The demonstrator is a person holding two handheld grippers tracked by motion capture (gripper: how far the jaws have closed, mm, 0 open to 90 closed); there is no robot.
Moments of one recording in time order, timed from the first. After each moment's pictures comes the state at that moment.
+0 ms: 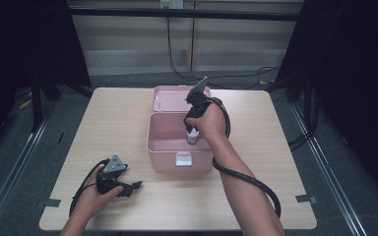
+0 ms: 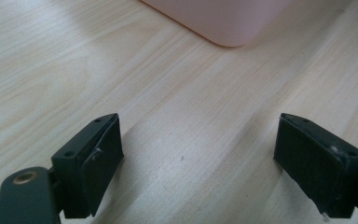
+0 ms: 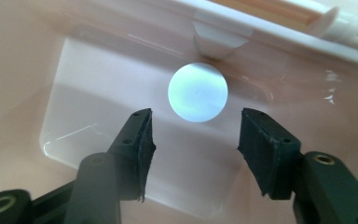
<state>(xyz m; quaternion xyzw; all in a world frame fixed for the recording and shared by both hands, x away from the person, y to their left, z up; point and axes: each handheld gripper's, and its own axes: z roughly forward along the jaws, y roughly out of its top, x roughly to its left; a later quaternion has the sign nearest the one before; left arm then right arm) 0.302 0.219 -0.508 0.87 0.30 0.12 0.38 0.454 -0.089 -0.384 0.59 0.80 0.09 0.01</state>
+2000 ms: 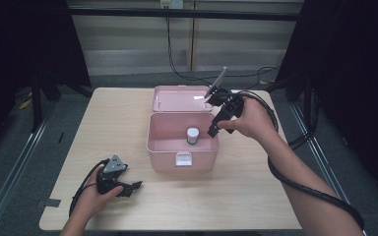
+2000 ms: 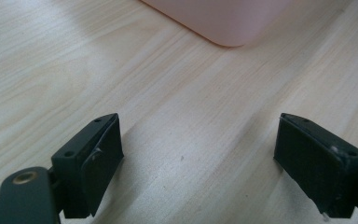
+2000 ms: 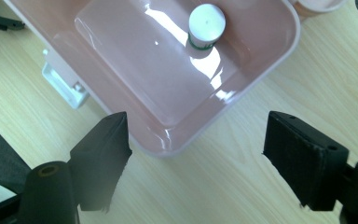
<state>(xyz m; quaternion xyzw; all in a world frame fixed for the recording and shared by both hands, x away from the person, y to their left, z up) 0.302 0.219 -0.508 0.87 0.30 0.12 0.38 0.384 -0.146 -0.298 0.39 0.91 0.11 0.04</state>
